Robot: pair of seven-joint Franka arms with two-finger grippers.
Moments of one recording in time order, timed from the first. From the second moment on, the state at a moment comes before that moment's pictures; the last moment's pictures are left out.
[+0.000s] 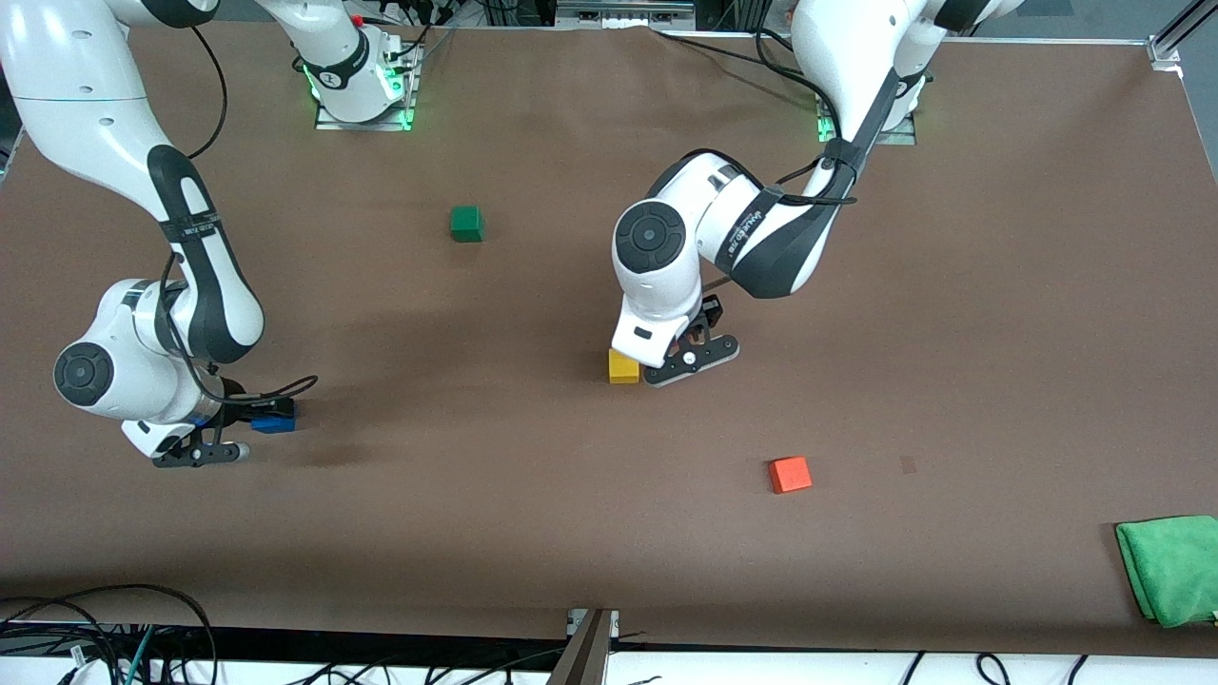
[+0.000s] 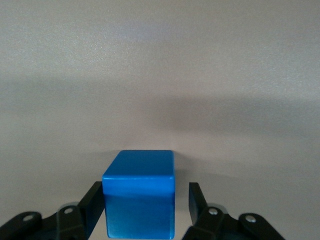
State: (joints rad) left arm -0.62 0.74 -0.05 -1.20 0.09 1.79 -1.01; right arm -0.11 0.72 0.05 -1.60 -0.02 2.27 -0.16
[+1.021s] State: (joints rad) left arm -0.57 0.78 -0.04 -1.20 -0.09 1.89 -0.74; right arm -0.11 0.71 0.05 -1.58 -0.02 2.27 -0.16
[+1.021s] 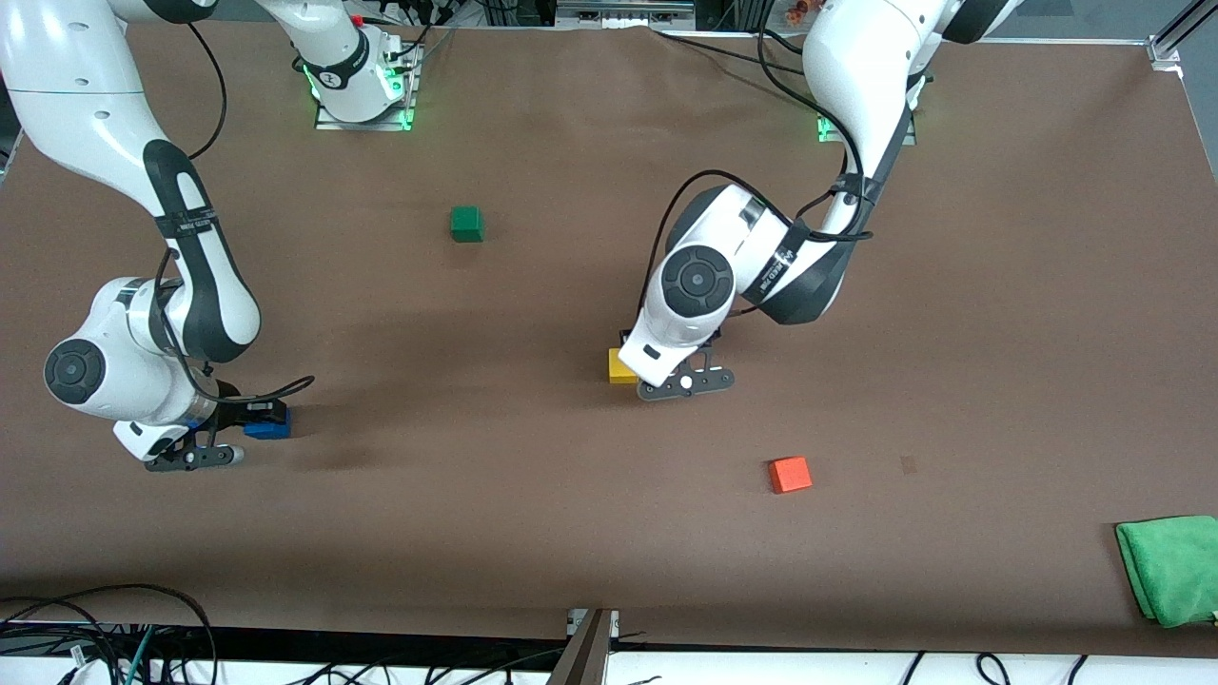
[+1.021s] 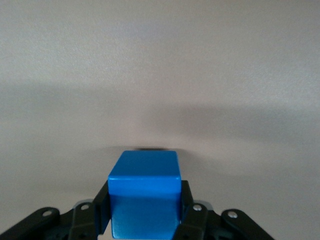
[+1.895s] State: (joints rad) left arm -0.56 0.77 -0.04 -1.20 0.02 1.88 -0.69; right arm -0.11 0.71 0.05 -1.56 -0.02 2.27 -0.16
